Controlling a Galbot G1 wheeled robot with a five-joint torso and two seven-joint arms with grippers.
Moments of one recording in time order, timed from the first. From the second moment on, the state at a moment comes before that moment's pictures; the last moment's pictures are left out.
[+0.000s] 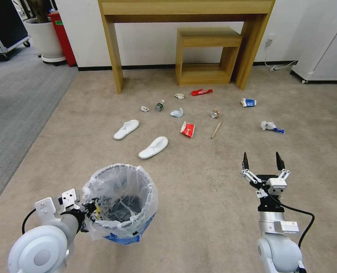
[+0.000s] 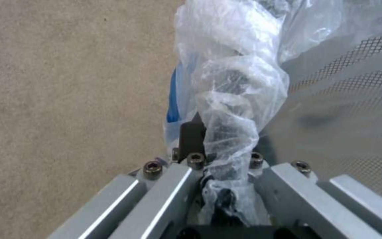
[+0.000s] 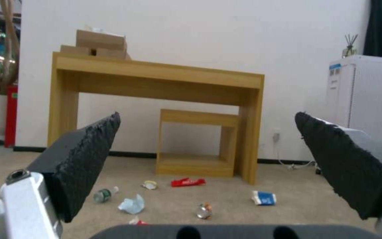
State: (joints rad) left arm 1.54 -1.00 -0.63 -2.36 -1.34 0.64 -0.89; right arm -1.45 1.44 0.65 1.91 0.08 0.48 0.00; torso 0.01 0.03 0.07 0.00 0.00
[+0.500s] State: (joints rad) left arm 1.55 -1.02 -0.63 -2.37 -1.36 0.65 -0.91; right arm -1.43 1.45 0.63 1.88 0.07 0.49 -0.01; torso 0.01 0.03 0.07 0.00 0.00
